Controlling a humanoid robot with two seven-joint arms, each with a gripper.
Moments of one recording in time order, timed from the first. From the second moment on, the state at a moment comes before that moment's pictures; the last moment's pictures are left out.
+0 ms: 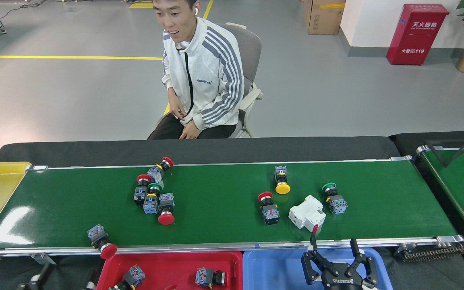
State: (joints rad) left arm 0.35 0.02 0.31 -1.76 -1.50 -0.43 0.02; right arm 0.13 0.01 0.23 -1.60 1.38 0.25 -0.09
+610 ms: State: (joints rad) left arm 0.12 0.04 0.29 -1.57 -1.54 -0.25 -0.03; right arm 0.00 -0.02 0.27 -1.55 1.38 -0.02 0.10
